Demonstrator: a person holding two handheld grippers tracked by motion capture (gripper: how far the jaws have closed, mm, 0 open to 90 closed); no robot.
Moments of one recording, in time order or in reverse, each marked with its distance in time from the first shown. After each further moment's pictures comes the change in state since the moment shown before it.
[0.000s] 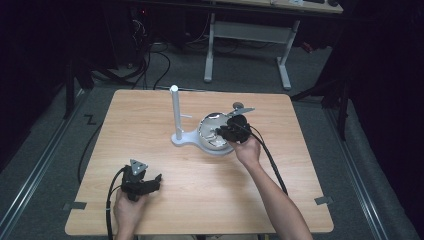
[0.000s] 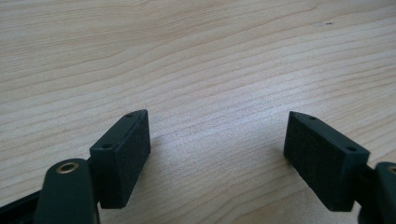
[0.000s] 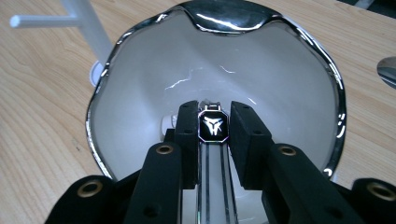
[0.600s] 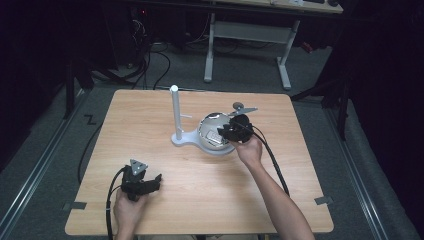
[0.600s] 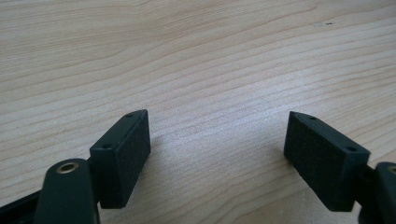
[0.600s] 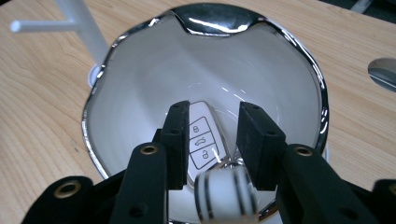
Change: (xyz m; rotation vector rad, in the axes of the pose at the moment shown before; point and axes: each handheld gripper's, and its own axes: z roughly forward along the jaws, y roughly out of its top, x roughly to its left) left arm 0.000 0.000 0.000 0.000 0.000 0.000; right arm -0.005 -0.001 -0.006 -0.021 0.003 0.002
